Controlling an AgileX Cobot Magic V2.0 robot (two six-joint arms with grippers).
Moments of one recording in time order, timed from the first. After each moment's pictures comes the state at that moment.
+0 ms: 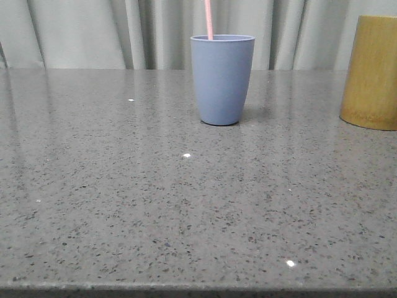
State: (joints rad) left arm 0.01 0.00 0.00 0.03 0.16 -0.09; right arm 0.18 0.41 -0.69 0.09 0.44 -0.02
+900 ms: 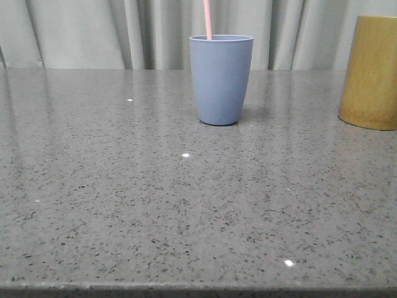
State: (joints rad) left arm 0.01 0.00 0.00 0.03 0.16 -0.09; right arm -0.04 0.08 -0.15 0.06 0.10 -0.02
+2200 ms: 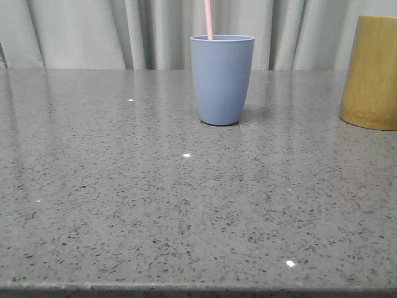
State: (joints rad) left arm 0.01 0.00 0.00 0.03 0.16 -0.10; right arm -0.04 -0.01 0.03 0.04 0.04 0.03
